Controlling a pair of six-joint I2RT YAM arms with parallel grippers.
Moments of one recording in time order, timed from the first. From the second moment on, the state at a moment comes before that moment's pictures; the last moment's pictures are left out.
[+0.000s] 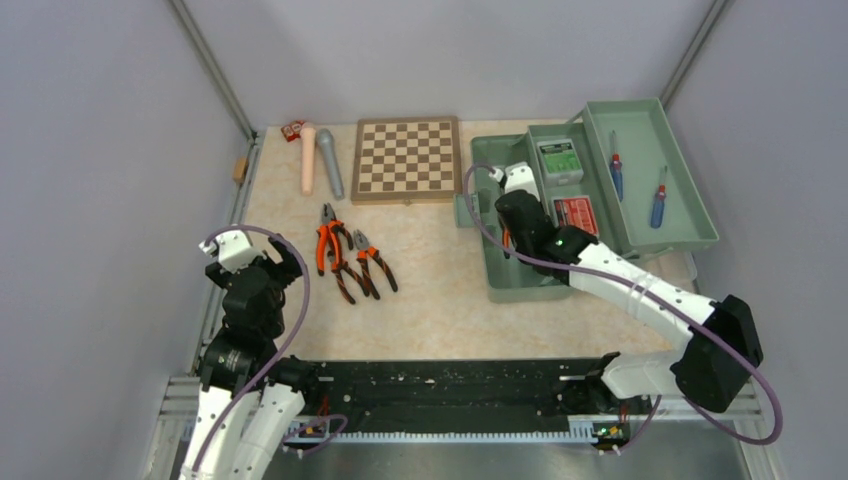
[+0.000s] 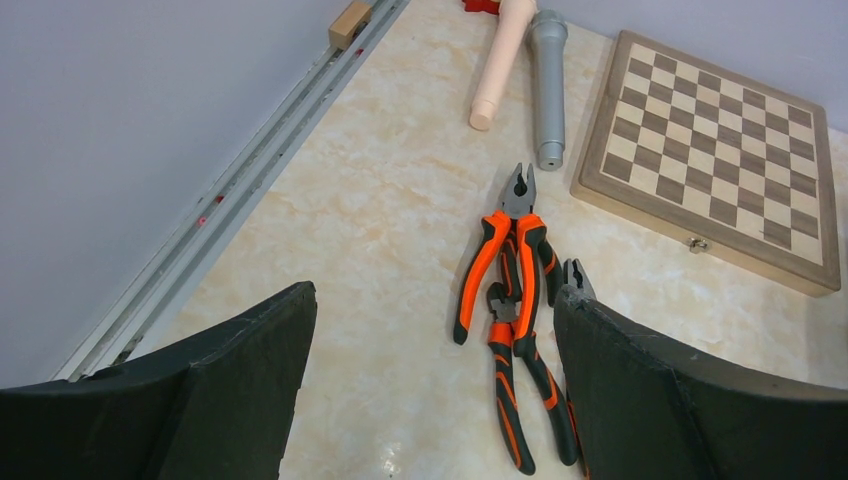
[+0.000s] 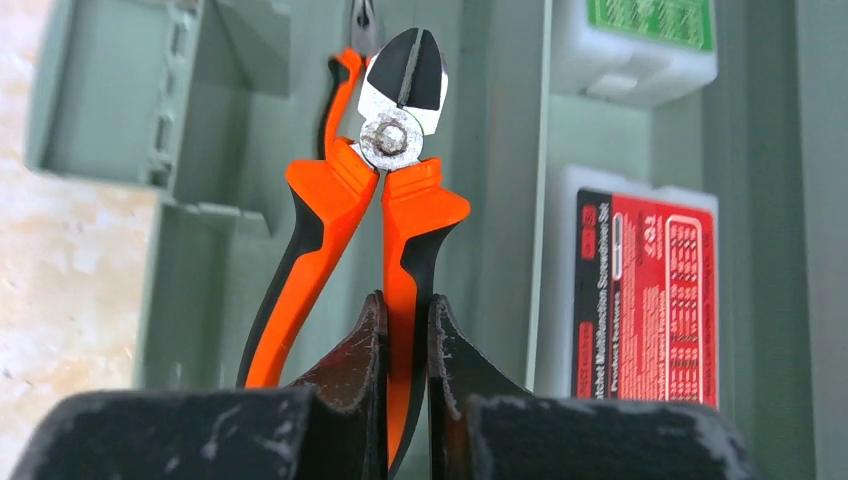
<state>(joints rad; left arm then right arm) -0.23 0.37 0.68 -0.54 -0.58 -0.31 0.74 1.29 1.02 -0.41 0.68 0.11</state>
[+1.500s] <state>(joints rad) -0.23 0.38 0.68 -0.54 -0.58 -0.31 0.72 1.28 1.00 -0.35 0.47 0.19</state>
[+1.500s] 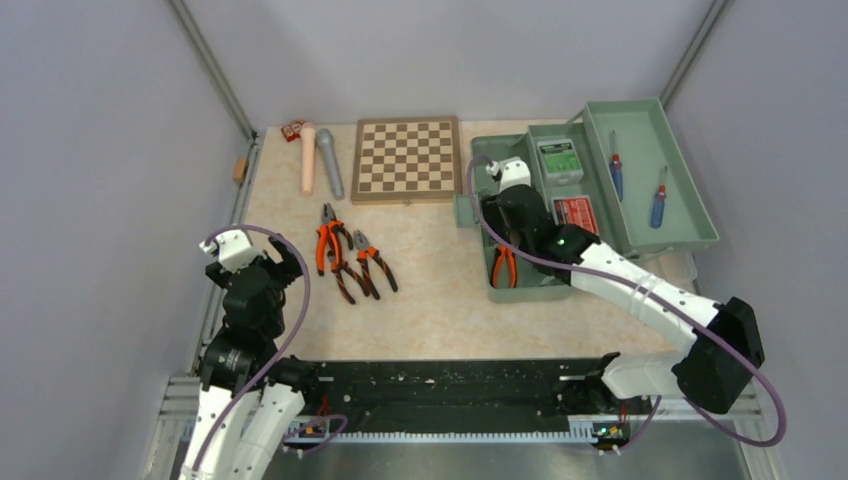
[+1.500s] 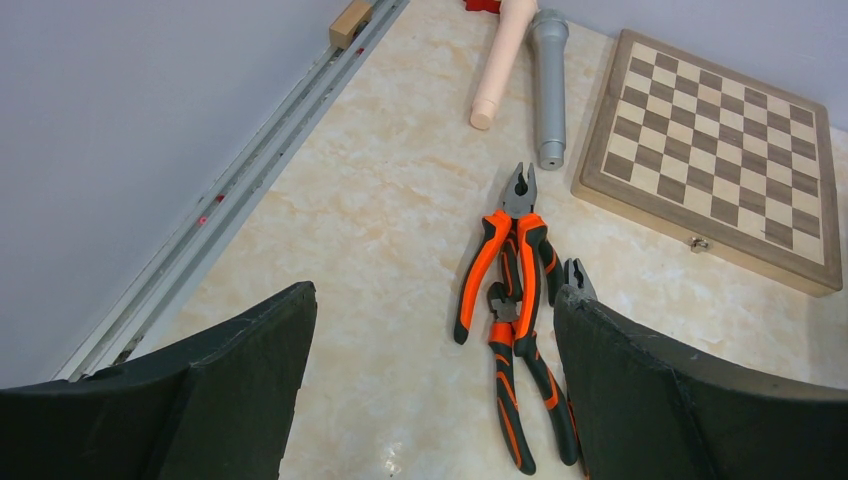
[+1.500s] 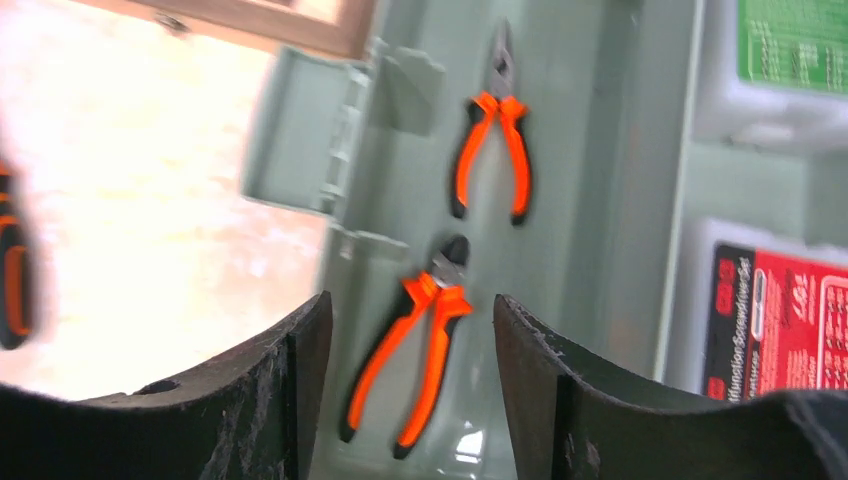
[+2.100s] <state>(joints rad) -0.23 0.38 0.68 -0.54 -0.58 -0.31 0.97 1.77 1.24 -0.12 0.29 0.18</state>
